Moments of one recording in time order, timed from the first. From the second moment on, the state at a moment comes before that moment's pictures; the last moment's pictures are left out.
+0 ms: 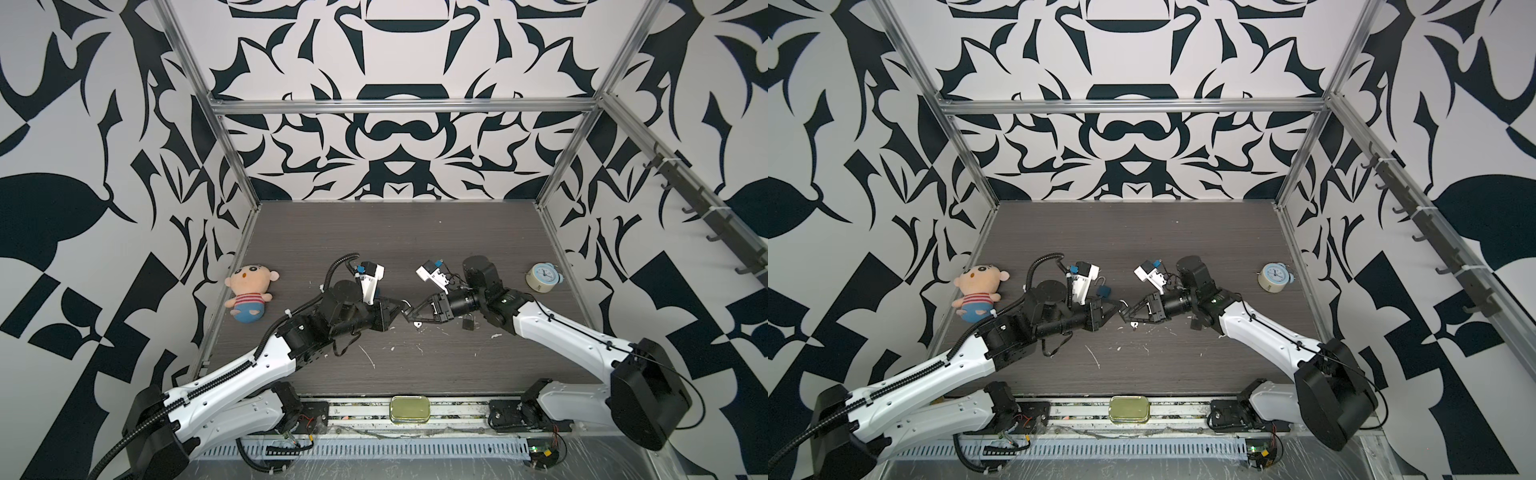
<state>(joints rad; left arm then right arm) -0.93 0.97 0.69 -0.15 0.19 -0.78 0.58 1.28 0.74 0.02 -1.10 0.75</state>
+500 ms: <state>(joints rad) -0.95 0.98 0.68 -0.13 0.12 -0.82 0.57 1.34 0.78 0.03 -1.13 0.73</state>
